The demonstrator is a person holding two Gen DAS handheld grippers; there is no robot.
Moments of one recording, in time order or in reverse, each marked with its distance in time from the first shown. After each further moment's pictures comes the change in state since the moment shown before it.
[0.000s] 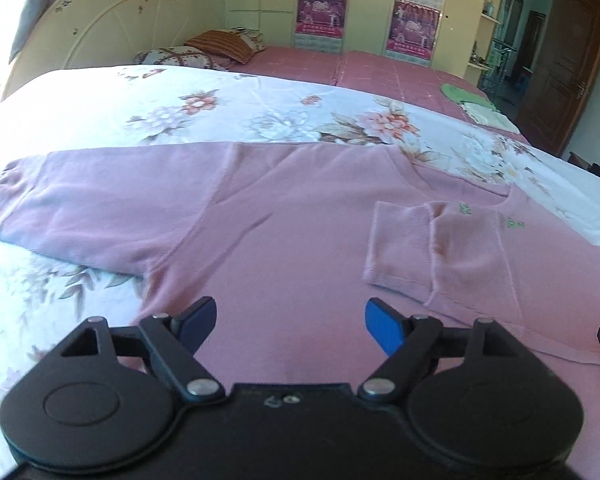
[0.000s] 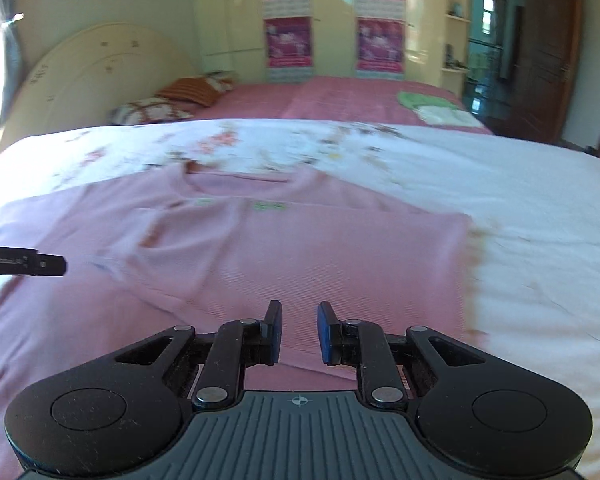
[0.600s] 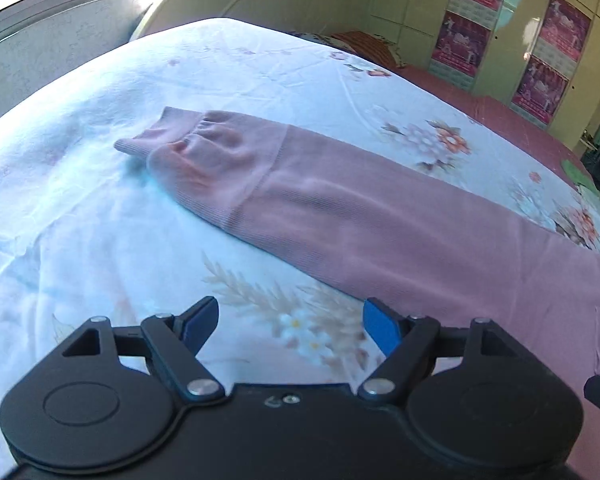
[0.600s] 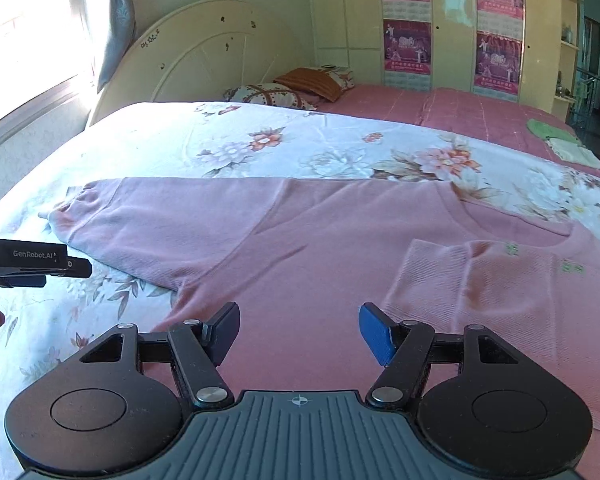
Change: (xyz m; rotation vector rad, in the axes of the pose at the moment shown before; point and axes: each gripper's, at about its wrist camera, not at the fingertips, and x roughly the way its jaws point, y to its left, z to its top) left arm 0.019 0.247 0.020 -0.308 0.005 0.177; right arm 0.106 0.231 0.030 -0.134 0.030 0.185
